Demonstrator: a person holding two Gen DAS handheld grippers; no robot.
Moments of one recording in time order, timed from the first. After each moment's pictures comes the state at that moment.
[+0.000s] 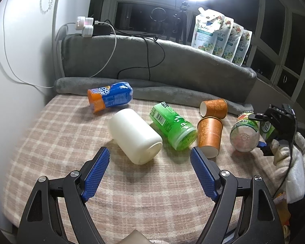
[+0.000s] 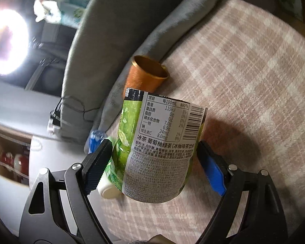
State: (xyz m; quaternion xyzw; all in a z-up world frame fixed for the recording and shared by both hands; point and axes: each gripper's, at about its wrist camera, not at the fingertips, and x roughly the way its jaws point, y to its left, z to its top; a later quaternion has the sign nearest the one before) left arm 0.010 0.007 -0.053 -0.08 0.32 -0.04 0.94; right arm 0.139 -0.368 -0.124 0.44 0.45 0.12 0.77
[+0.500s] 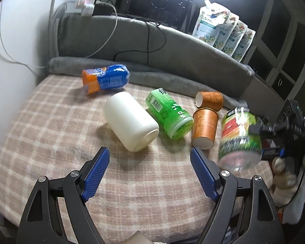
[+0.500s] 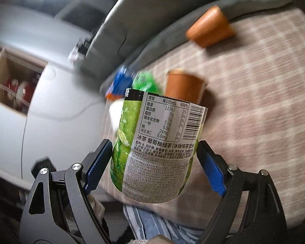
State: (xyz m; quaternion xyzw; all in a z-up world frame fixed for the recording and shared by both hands) left arm 0.017 0.020 -0.066 -0.13 0.37 -0.07 0.92; right arm 0.103 -0.265 -0.096 0.29 0.50 0.29 0.76
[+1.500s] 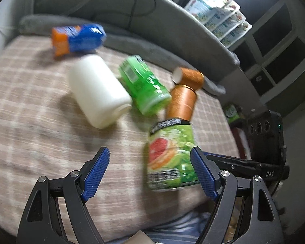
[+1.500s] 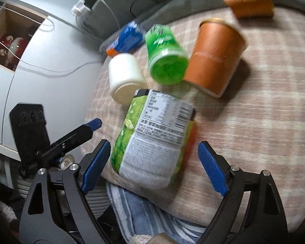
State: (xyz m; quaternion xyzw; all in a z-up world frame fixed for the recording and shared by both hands) left arm 0.051 0.016 -0.090 -0.22 0.48 -0.20 0.83; right arm 0.083 -0.203 -0.118 0.19 0.54 0.32 0.75
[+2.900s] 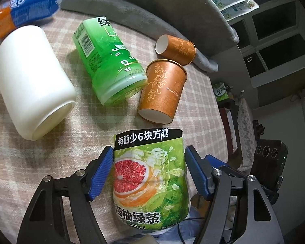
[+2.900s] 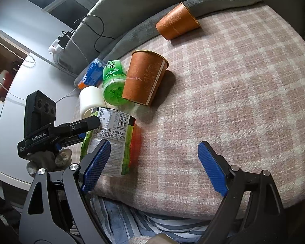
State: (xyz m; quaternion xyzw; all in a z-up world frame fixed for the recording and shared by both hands) left arm 0.107 -0.034 -0.117 -0.22 0.56 -0.26 0.75; right arm 0.054 -0.289 -0.121 0.24 0.50 0.20 0.81
